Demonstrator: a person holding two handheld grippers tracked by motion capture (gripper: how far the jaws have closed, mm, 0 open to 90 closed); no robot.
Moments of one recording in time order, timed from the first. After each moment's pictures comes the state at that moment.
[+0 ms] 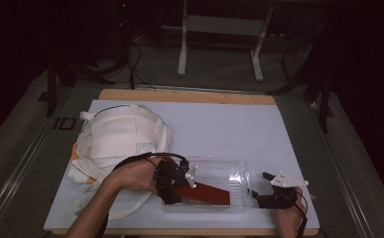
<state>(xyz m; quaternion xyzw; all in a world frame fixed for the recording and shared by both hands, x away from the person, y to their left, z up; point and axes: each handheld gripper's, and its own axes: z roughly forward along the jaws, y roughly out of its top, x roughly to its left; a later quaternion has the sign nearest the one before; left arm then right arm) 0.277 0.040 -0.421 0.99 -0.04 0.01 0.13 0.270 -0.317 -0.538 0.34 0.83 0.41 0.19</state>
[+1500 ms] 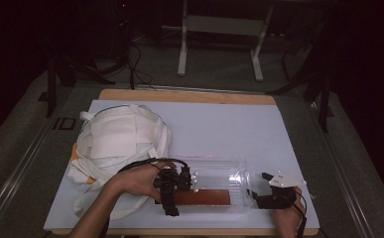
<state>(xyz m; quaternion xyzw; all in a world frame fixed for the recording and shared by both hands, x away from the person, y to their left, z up) 0.277 0.033 -0.450 0.99 0.01 -0.07 0.08 0.271 -0.314 -0.539 0.33 0.83 0.40 0.19</state>
